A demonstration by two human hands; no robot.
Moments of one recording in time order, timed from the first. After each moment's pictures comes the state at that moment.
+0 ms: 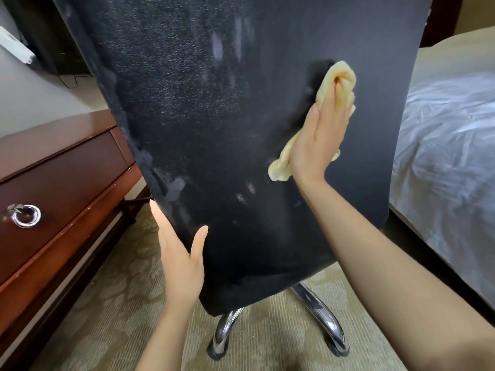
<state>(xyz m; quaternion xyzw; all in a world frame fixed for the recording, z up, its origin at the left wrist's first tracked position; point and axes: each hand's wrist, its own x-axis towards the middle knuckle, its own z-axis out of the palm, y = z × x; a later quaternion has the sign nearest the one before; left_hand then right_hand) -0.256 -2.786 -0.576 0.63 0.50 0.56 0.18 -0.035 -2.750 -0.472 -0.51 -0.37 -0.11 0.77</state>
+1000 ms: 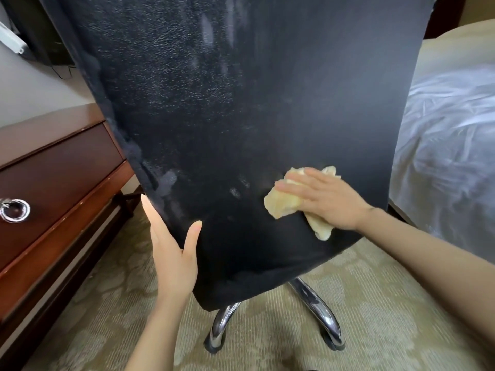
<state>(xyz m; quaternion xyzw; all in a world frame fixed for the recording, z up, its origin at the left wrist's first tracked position) -0.253 -2.793 -0.569 0.63 0.51 0.56 0.19 0.047 -2.773 -0.572 -0.34 -0.84 -0.39 0.17</state>
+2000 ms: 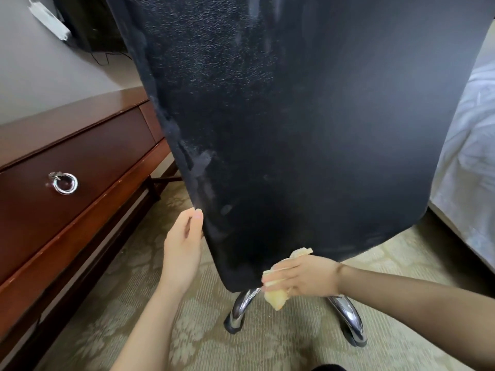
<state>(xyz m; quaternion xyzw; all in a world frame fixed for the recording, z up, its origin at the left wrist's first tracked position) -0.296 -2.792 -0.575 0.61 0.57 0.47 0.29 -0.054 -2.788 -0.681 -0.11 -0.88 -0.42 -0.17</state>
